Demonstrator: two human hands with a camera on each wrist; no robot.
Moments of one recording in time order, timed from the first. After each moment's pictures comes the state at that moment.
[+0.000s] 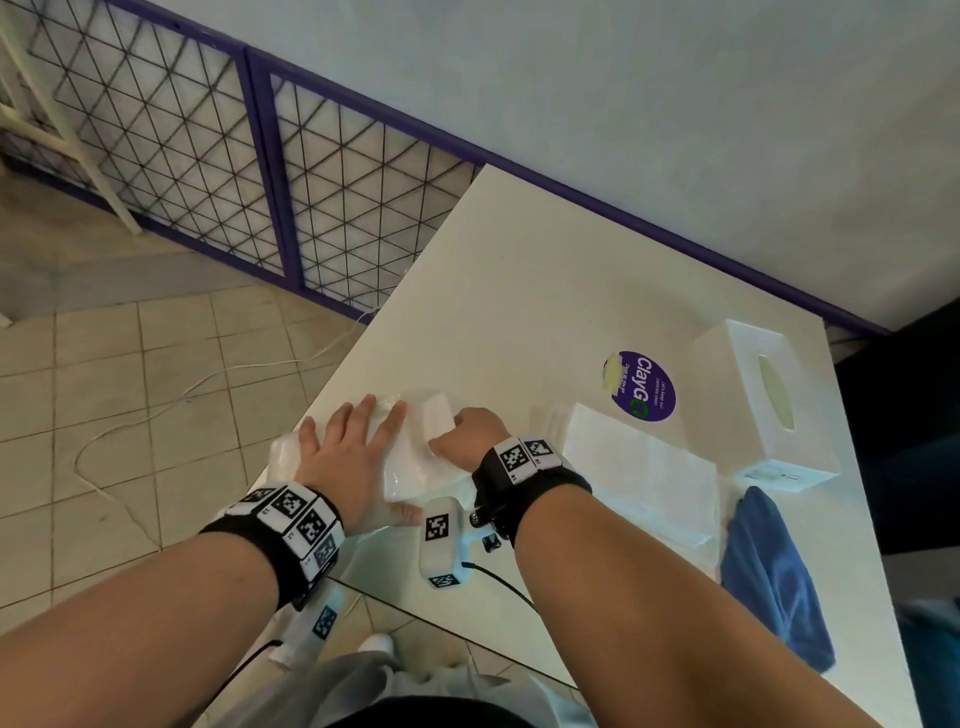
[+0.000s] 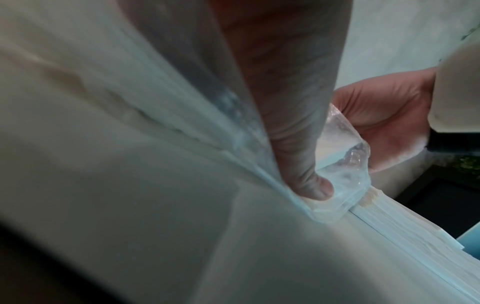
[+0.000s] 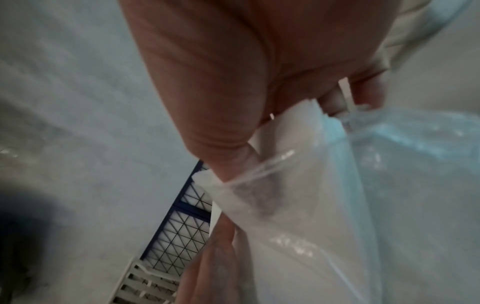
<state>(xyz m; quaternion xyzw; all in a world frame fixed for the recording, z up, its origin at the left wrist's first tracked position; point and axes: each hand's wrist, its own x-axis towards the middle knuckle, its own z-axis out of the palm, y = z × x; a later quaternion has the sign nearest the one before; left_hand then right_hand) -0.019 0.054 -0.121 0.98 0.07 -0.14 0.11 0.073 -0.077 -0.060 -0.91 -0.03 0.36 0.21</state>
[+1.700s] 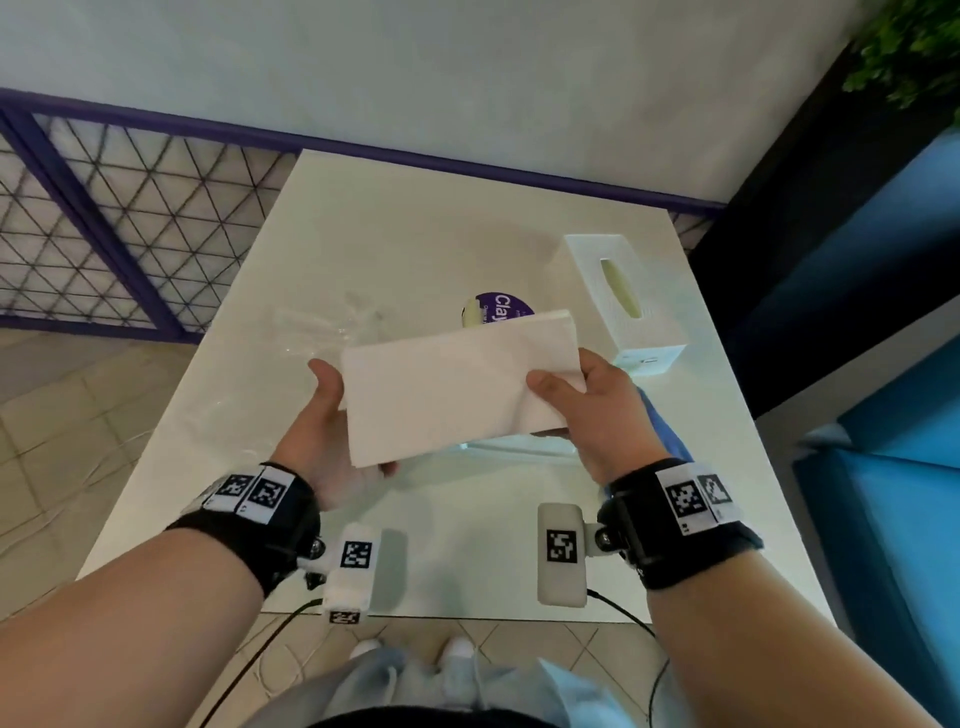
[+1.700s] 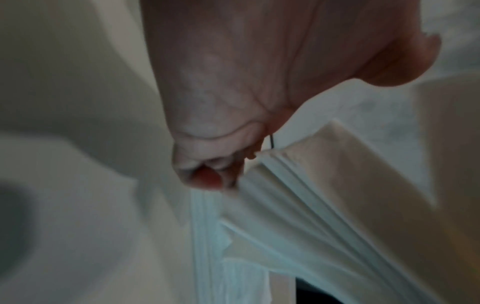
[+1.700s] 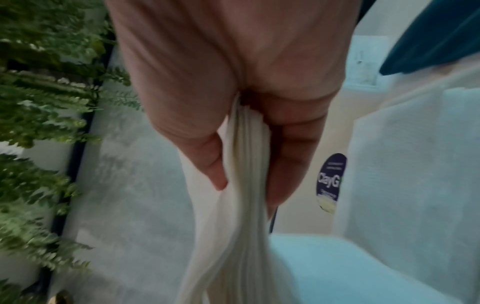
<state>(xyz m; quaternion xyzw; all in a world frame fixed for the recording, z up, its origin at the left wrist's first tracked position) 0.035 -0.073 -0.065 0.36 0.14 -0.29 0.87 0.022 -0.315 0.026 -0.76 0.13 0.06 0.63</state>
